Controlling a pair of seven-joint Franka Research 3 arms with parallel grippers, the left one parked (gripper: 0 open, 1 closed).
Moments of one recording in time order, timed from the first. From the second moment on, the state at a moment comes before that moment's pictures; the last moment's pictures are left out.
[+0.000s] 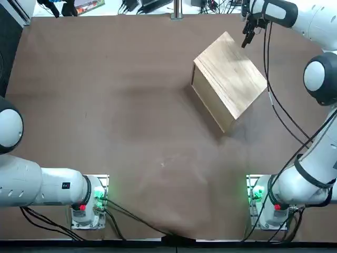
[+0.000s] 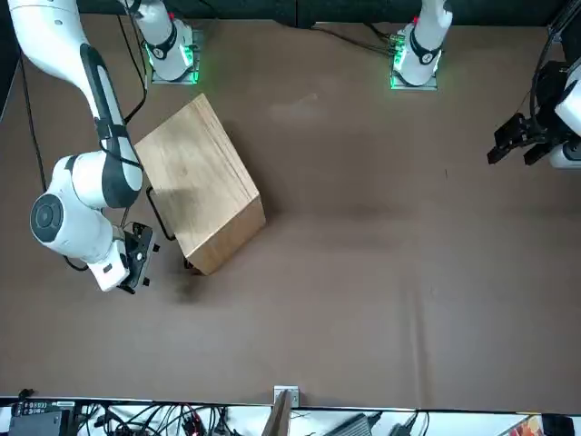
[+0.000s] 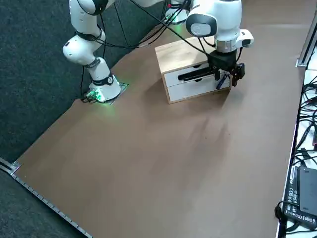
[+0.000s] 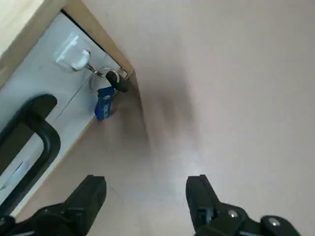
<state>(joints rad) 0.01 0.57 0.12 -1.55 0.03 2.13 -1.25</state>
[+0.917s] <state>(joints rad) -0.03 0.45 0.12 -1.45 0.09 1.90 -1.08</state>
